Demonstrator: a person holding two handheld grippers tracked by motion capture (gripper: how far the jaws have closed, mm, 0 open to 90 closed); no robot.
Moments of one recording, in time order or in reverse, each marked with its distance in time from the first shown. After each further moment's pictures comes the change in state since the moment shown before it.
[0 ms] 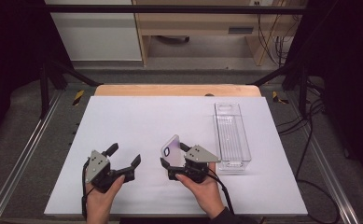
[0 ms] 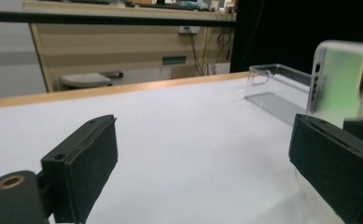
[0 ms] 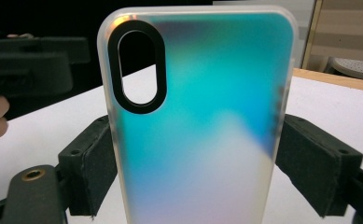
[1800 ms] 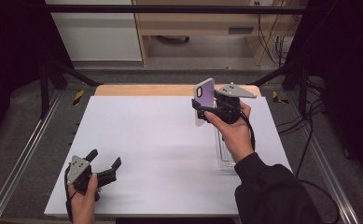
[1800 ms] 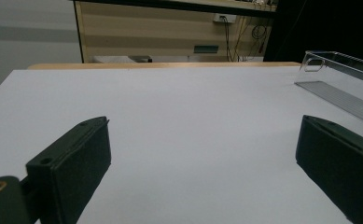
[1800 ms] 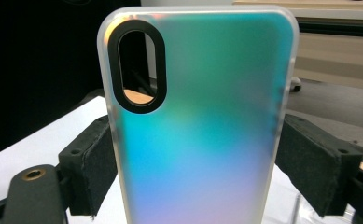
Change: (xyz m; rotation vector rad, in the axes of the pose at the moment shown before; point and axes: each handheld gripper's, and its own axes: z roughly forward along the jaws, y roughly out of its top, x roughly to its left) left arm 0.050 -0.028 -0.012 0.025 0.106 -0.068; right arm -0.107 0.138 -0.021 0.022 -0.238 0.024
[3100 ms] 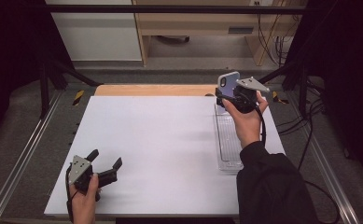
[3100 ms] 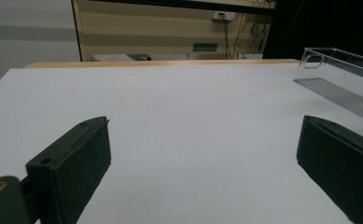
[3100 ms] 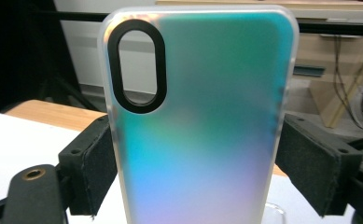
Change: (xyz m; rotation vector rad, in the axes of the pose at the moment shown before) left arm -0.001 -0.001 0.002 0.009 -0.006 0.009; right arm -0.071 -0.014 0.019 -0.009 -0.277 0.042
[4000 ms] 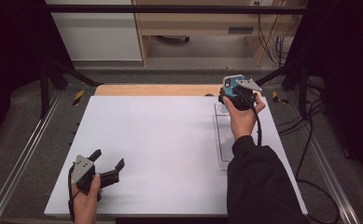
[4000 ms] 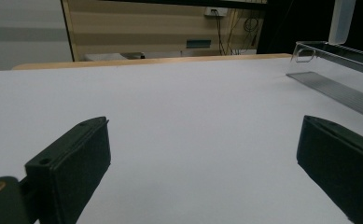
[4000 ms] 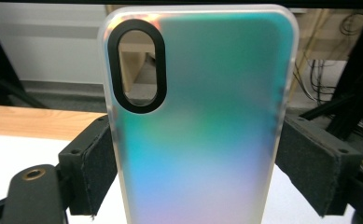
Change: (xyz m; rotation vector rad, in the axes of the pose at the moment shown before) left arm -0.004 0.000 0.003 0.012 -0.028 0.024; right arm -0.019 -0.027 0.048 0.055 -0.186 0.055
